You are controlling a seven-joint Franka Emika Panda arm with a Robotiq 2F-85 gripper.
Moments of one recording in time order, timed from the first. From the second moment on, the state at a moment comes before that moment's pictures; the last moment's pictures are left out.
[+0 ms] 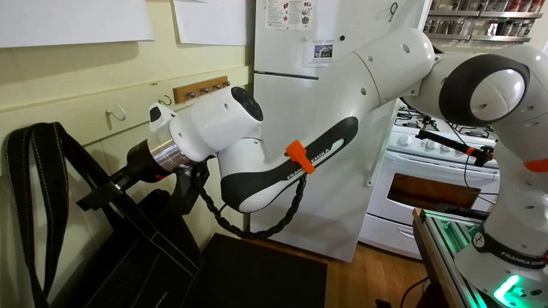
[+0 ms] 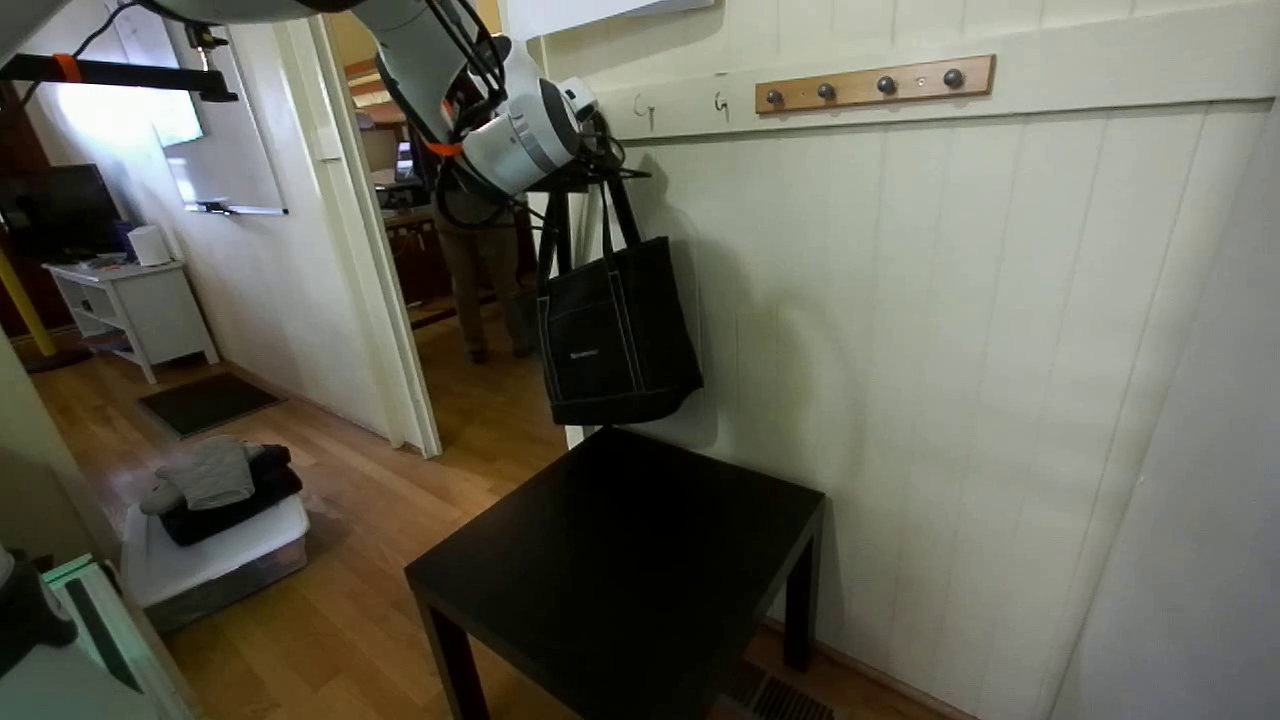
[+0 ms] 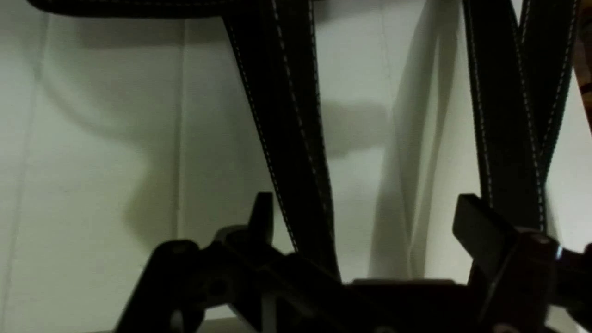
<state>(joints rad) 0.21 0.84 0.07 -1.29 -0.62 3.15 0.59</state>
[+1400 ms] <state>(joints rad) 0.23 0.99 0.05 -1.07 -0.58 3.24 0.61</state>
